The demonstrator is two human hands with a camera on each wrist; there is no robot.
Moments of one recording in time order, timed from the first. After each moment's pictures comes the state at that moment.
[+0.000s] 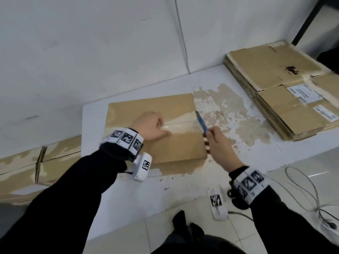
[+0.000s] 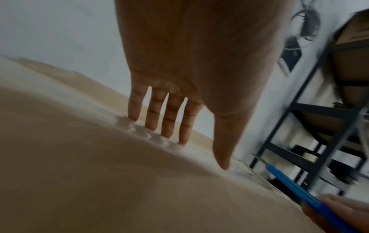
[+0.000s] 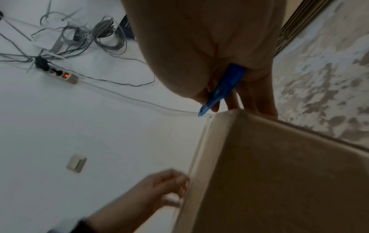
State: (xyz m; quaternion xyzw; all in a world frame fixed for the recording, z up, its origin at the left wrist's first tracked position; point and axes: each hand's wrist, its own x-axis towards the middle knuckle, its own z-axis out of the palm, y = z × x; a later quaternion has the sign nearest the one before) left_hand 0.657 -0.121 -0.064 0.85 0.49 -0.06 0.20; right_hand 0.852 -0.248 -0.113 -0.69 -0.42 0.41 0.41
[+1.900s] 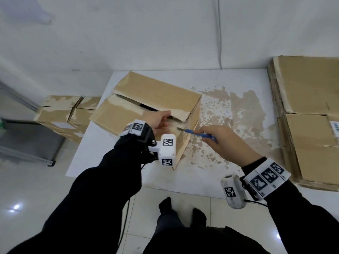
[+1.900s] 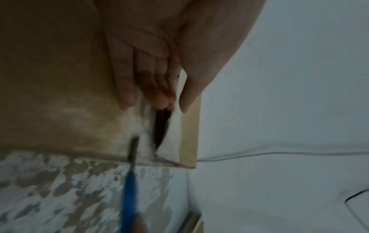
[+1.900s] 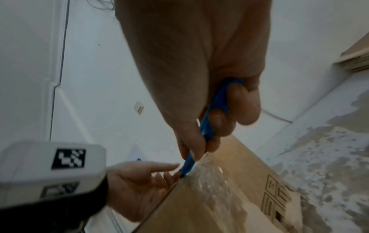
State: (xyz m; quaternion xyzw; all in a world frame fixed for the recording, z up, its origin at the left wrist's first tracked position) left_hand 0.762 -0.172 -0.072 0.20 0.73 0.37 0.54; right_hand 0.982 -0.203 -0.104 -0.44 -0.83 0.29 0.18
